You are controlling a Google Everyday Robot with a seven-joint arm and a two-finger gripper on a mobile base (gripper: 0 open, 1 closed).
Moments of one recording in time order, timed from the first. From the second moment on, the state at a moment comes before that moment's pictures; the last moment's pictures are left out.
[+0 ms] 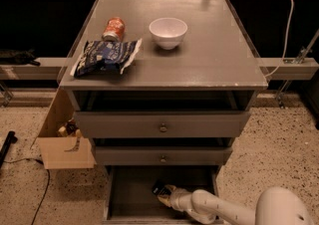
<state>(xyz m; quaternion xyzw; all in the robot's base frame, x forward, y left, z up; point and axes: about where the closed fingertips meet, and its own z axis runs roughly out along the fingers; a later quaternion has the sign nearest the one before) 0.524 -0.025 0.111 -0.38 0.83 0.22 0.36</state>
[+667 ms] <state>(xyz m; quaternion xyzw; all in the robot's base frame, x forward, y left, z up) 0.524 -0.024 0.111 -0.38 0.83 0.22 0.36</state>
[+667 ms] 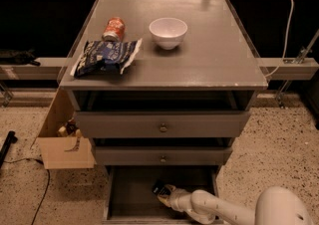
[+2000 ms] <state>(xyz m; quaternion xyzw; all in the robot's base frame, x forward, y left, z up) 0.487 -0.067 0.228 -0.41 0.80 0.16 0.40</state>
